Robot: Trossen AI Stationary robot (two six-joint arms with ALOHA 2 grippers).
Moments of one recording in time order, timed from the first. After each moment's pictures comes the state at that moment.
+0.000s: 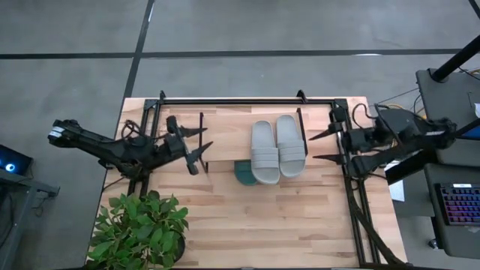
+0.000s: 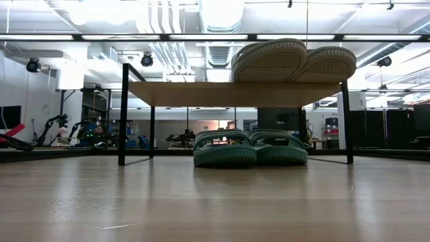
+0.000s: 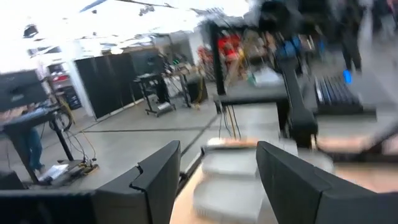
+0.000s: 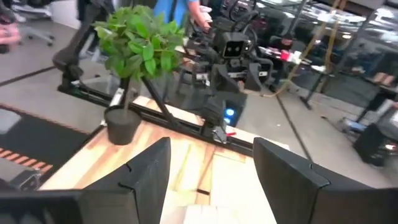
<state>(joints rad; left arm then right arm) -0.29 0.92 0.78 0.28 -0.73 0.25 0.24 0.79 1.16 -0.50 0.09 -0.27</state>
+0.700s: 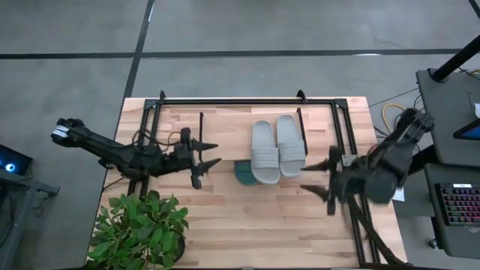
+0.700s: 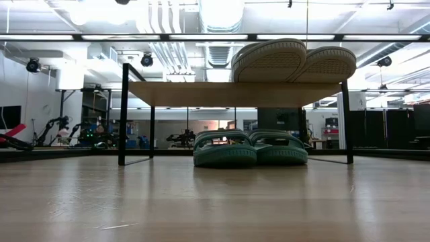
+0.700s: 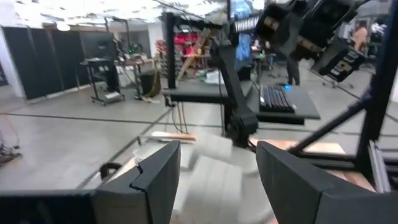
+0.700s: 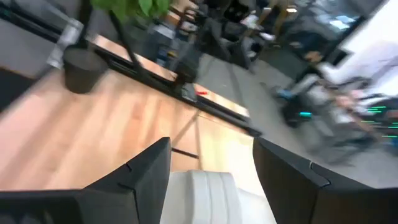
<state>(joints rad) -0.33 1.01 0.74 0.35 -0.59 0.05 0.82 1.09 1.18 -0.53 0.93 -0.17</state>
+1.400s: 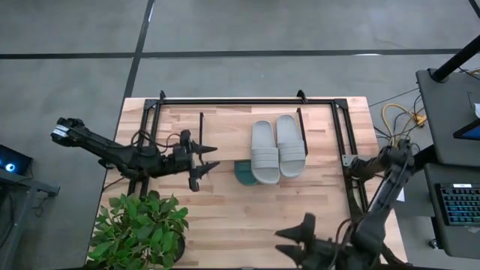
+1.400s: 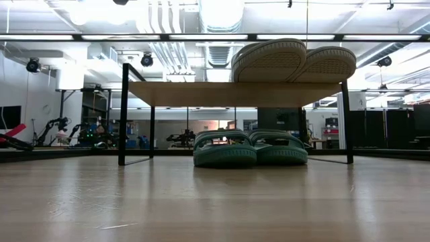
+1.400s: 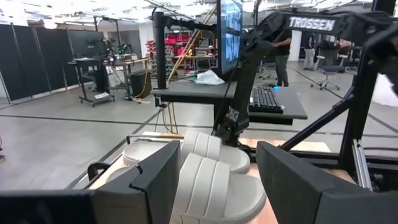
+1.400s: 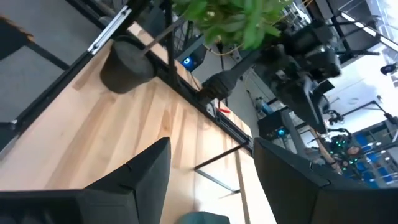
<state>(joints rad) -0.35 0.99 0.72 0.36 -0.56 0.03 0.98 1.78 1.63 -0.55 1.10 -0.18</state>
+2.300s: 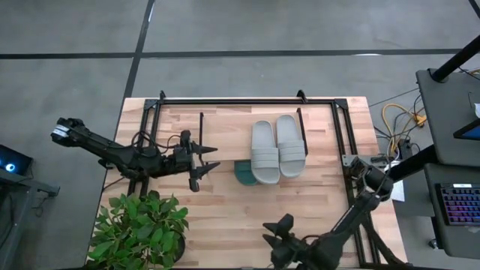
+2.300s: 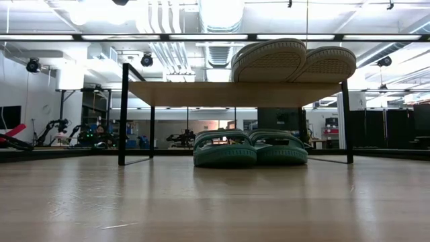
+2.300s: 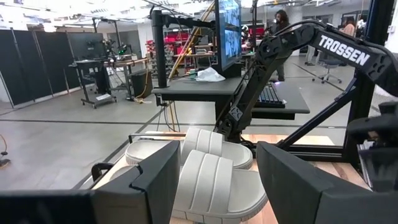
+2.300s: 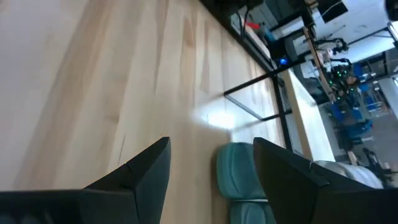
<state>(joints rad) -0.35 0.99 0.71 0.36 -0.56 0.06 0.88 2.07 1.66 -0.86 1.06 0.30</state>
